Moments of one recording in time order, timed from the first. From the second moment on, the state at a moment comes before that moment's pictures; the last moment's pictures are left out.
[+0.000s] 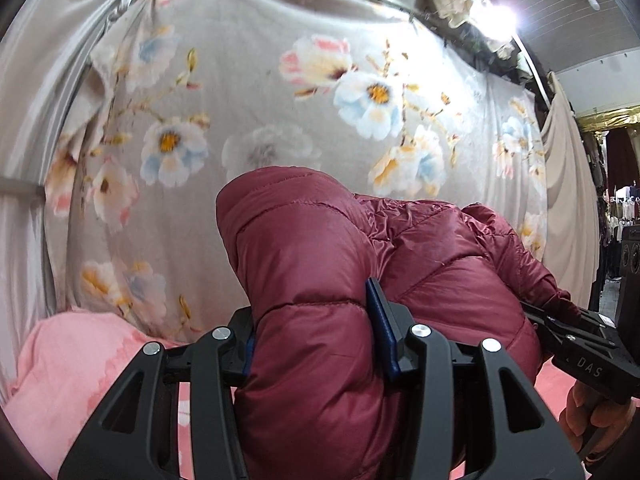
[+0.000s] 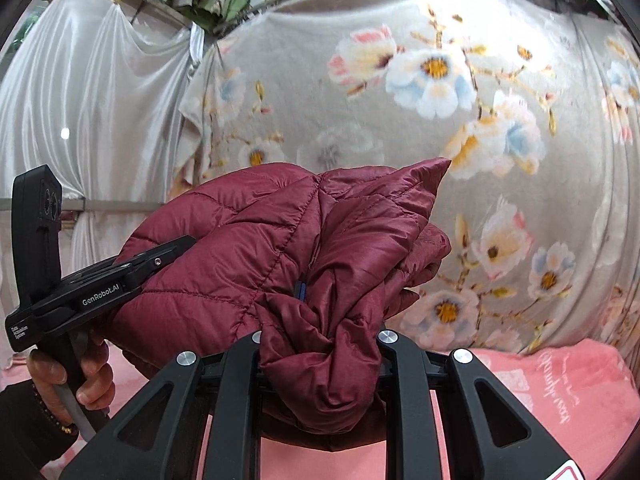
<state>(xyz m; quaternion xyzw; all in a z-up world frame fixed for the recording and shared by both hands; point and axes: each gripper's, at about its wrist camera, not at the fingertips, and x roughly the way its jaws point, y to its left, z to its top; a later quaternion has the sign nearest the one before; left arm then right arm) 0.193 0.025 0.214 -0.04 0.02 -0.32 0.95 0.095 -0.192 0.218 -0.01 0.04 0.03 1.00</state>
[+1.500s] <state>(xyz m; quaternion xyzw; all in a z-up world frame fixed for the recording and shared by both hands) 0.300 -0.008 0.028 0.07 0.37 -0.05 0.92 0.204 -0.217 0.052 0.08 0.35 -0.06 0.93</state>
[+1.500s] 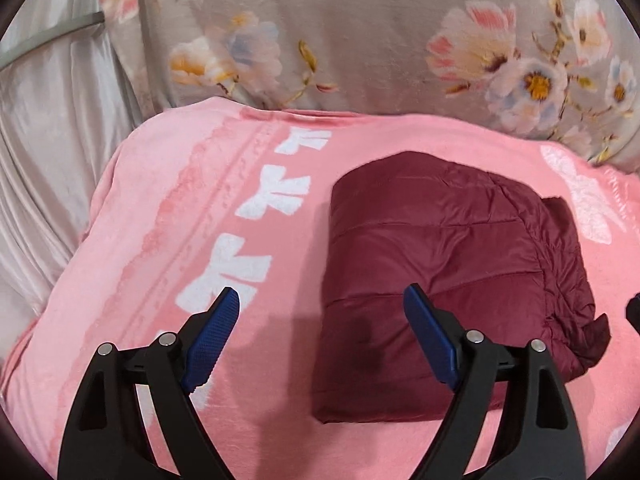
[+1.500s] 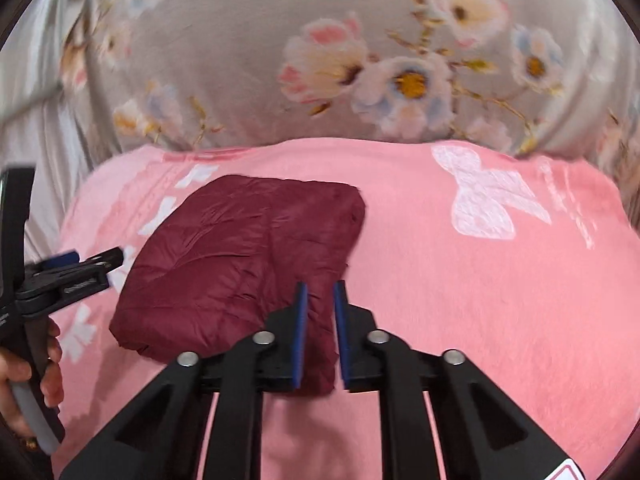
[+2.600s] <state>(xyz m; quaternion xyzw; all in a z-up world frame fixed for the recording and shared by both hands) 0.321 -0.017 -0.058 0.01 0.40 -0.05 0.91 0.241 -0.230 -0.040 0.11 0.41 -0.08 0.90</state>
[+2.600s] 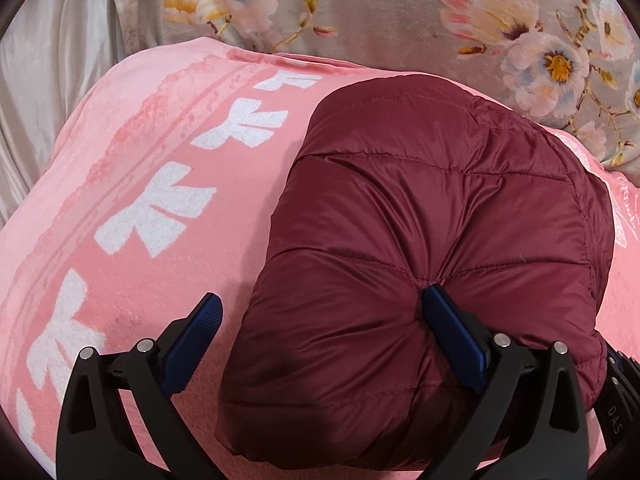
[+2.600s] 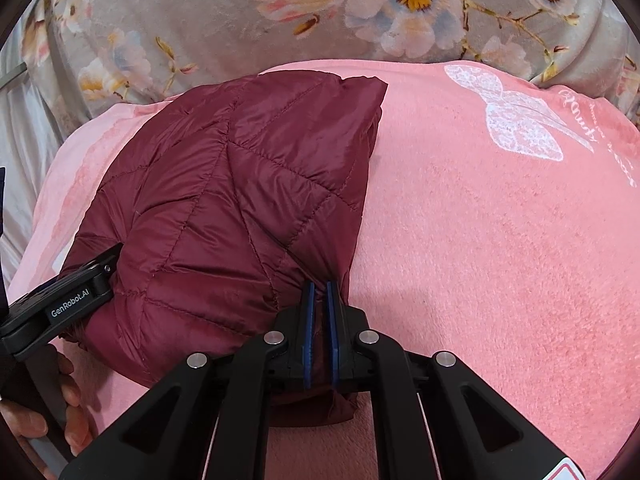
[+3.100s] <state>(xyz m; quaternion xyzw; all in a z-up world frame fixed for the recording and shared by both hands) 0.322 -0.012 -0.060 -0.01 0.40 -0.06 0.92 0.242 -0.224 -0.038 0.08 0.41 -0.09 0.90</state>
